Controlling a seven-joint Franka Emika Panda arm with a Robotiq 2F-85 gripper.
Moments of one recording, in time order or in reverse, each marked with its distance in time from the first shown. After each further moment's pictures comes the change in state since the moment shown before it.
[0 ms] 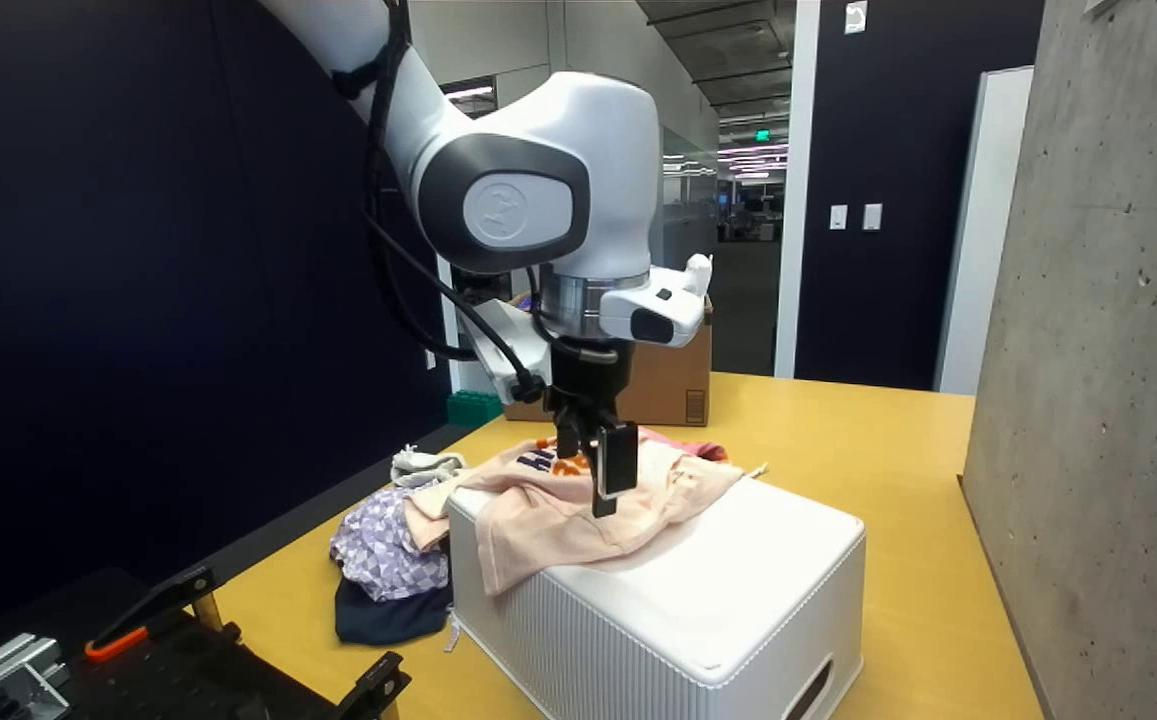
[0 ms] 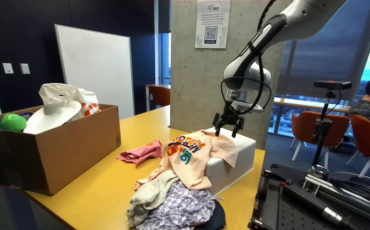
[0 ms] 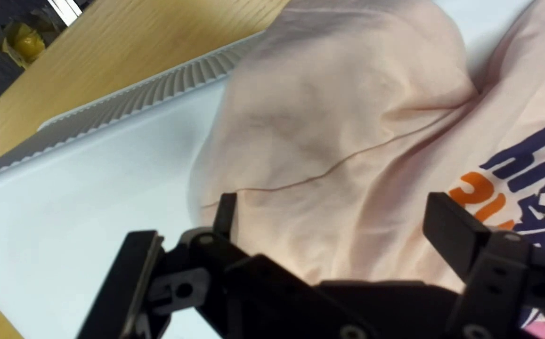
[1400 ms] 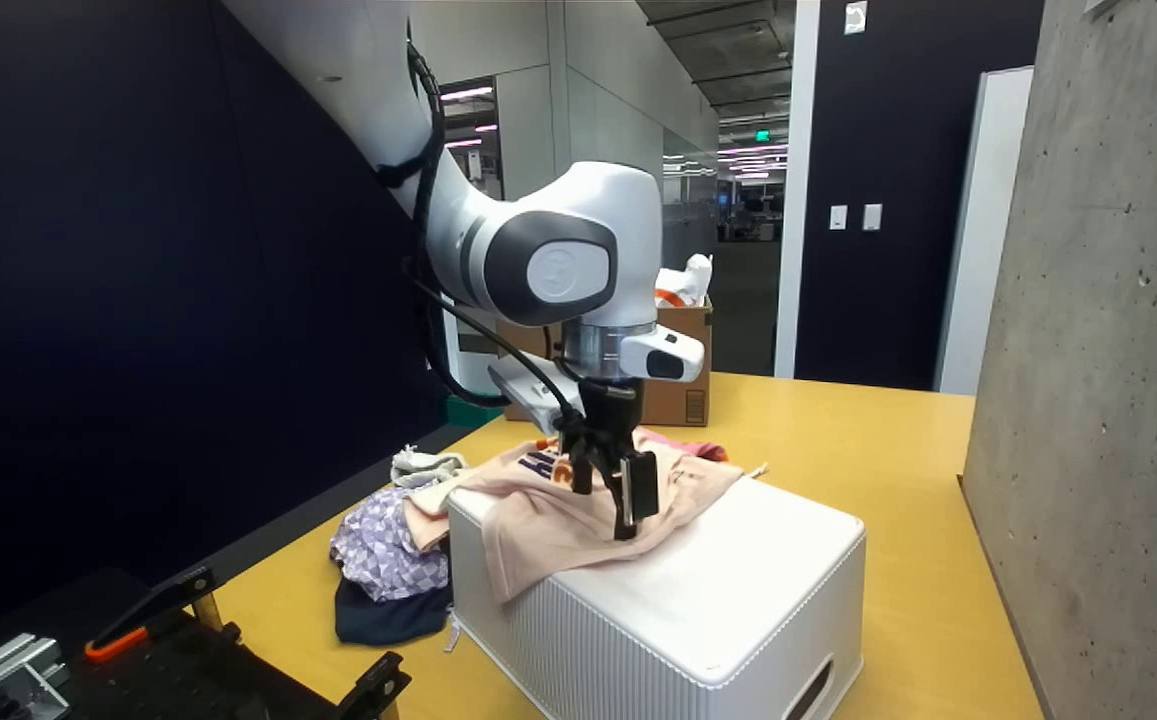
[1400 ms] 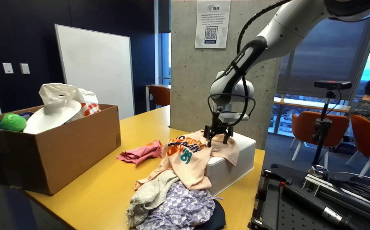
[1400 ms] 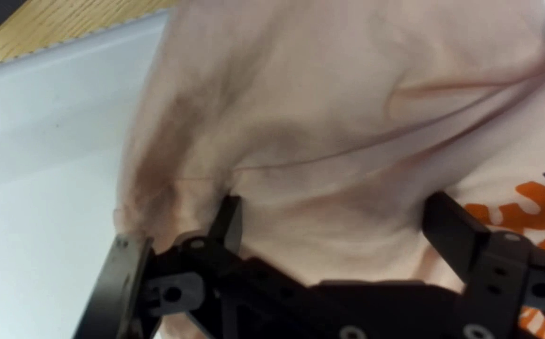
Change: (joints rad) arm 0.032 0.206 0.003 0.195 -0.175 -0.034 0.113
